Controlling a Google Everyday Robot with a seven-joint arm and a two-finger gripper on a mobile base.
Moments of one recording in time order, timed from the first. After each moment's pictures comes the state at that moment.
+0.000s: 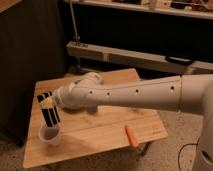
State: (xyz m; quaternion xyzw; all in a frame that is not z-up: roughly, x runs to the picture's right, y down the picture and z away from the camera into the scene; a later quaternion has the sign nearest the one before) arm -0.262 0.051 0.639 -0.30 -0.31 0.46 0.78
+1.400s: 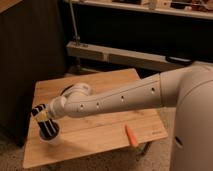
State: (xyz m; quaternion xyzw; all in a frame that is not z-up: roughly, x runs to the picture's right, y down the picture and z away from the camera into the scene) arm -0.288 0.102 0.659 -0.31 -0.31 0.40 0.80
